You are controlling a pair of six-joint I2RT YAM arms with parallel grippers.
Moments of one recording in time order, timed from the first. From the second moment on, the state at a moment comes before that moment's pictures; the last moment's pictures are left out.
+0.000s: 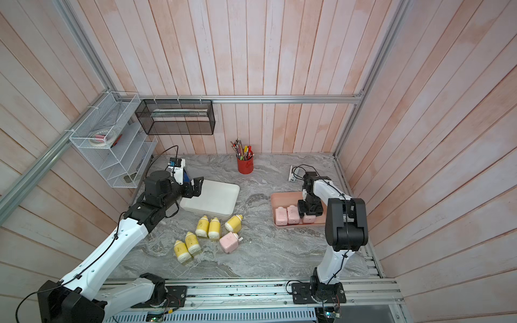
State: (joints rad) left arm -0.32 1.13 0.97 -0.23 -0.03 -0.10; right arm 0.04 1.81 1.23 -0.99 0.04 0.01
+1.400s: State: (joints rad) left arm -0.33 1.13 0.97 -0.23 -0.03 -0.10; right arm 0.04 1.81 1.27 -1.02 0.04 0.03
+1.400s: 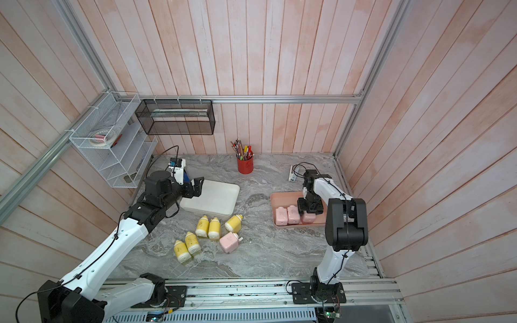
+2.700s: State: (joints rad) left arm -0.33 1.12 0.97 -0.23 -0.06 -0.10; right arm 0.56 1.50 1.53 -1.23 0.20 0.44
